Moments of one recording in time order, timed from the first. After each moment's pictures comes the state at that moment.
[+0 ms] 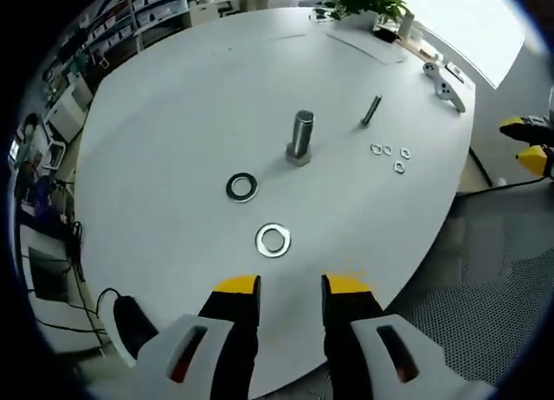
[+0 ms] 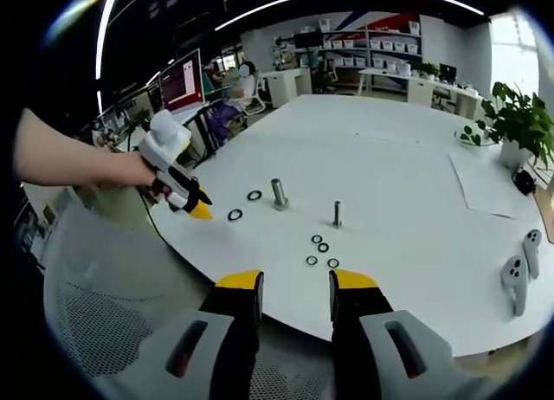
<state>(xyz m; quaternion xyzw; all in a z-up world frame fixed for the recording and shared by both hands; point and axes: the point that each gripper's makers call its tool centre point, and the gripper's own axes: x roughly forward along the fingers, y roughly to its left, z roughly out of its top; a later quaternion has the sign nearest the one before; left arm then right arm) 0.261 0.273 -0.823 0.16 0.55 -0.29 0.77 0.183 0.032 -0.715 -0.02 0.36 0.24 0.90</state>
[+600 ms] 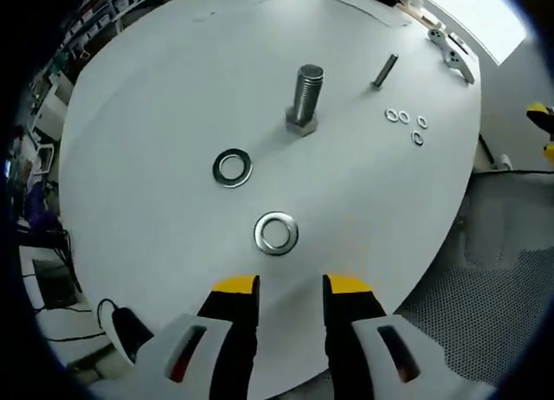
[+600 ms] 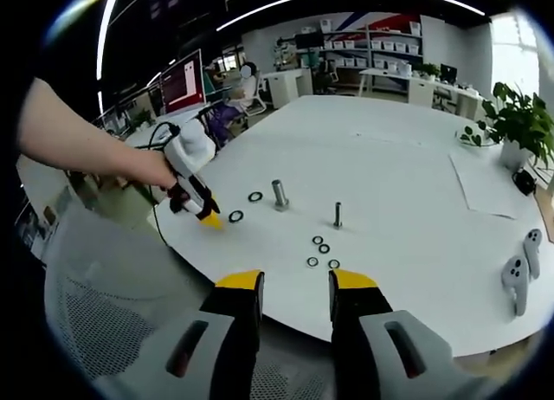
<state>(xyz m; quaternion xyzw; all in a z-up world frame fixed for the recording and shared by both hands) 0.269 0.270 -0.849 0.19 0.60 -0.29 0.72 0.185 0.031 -0.713 -0.01 0.35 0.24 0.91</state>
